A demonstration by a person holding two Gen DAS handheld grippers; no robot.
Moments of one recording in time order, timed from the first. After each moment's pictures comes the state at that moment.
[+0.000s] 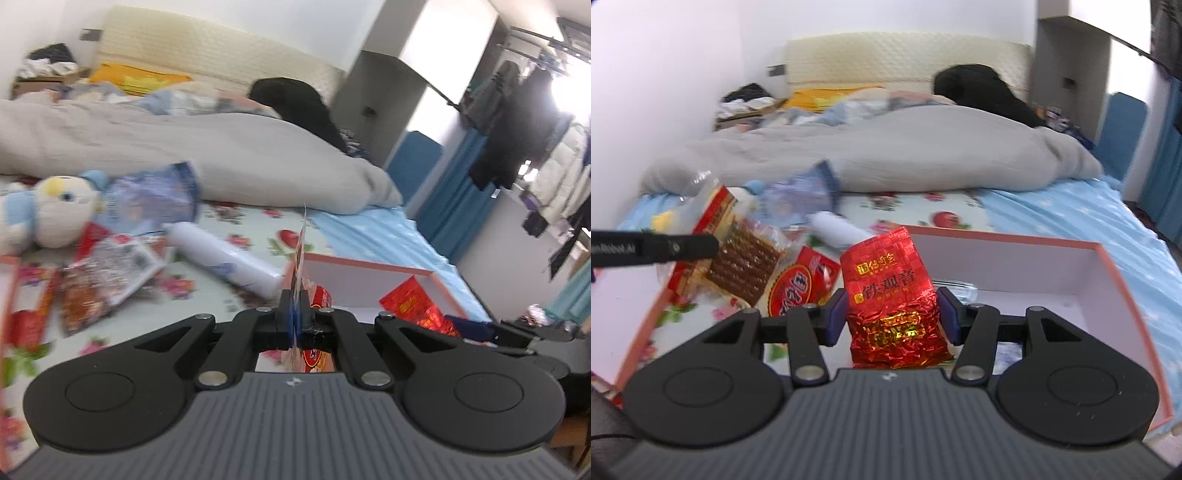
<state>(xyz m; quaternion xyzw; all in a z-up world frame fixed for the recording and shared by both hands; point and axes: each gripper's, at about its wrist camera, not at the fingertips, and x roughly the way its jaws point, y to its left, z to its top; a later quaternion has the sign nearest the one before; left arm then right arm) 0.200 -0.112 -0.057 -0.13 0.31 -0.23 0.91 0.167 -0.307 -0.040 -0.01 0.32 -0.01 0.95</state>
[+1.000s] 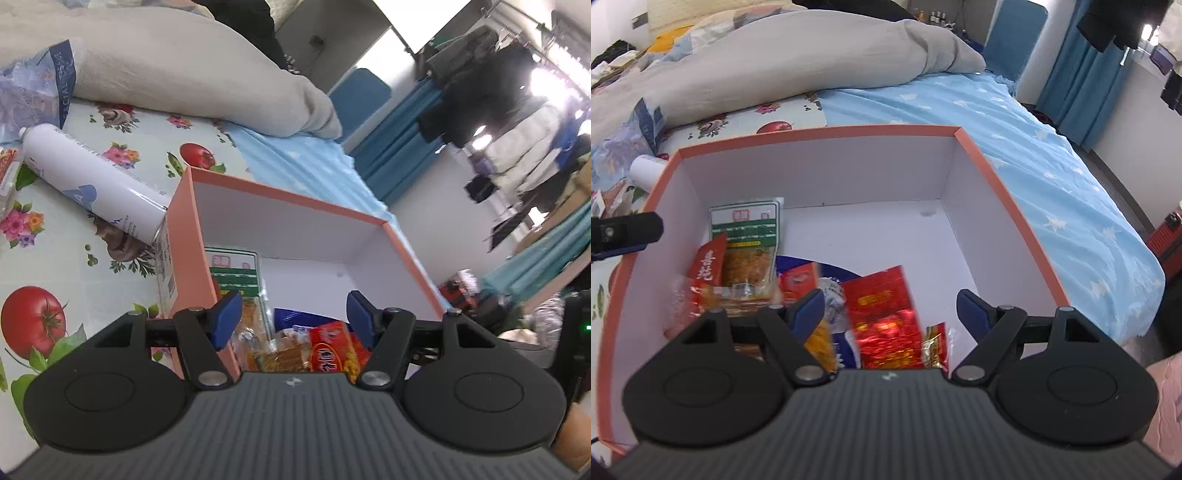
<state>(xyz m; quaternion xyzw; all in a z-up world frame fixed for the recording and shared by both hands) 0.315 -0.218 -0.169 -0.19 0.41 -0.36 0.82 0.207 -0.411 -0.104 0.02 0.44 -0.19 0.88</state>
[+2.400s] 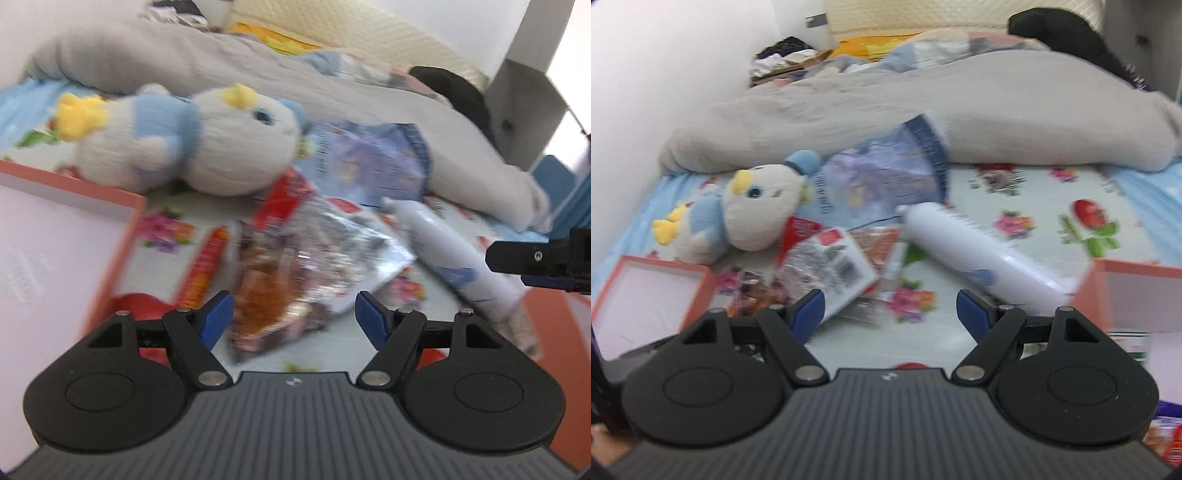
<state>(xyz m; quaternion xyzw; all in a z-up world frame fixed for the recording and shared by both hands) 0.330 0.041 -0.231 -0.15 0.36 -0.02 0.92 0.361 -0.159 -0.123 0.03 0.40 0.11 0.91</state>
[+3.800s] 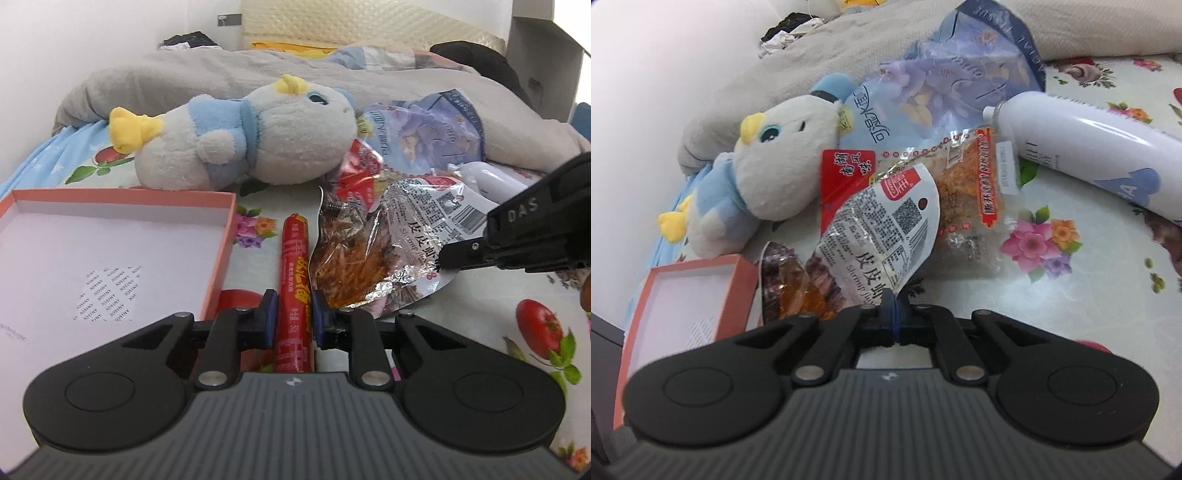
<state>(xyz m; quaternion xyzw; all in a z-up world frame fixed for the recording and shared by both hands) 0.312 0.058 -0.260 -0.04 0.35 0.03 0.93 0.395 -0.118 -0.206 0.14 0.45 0.14 0.87</state>
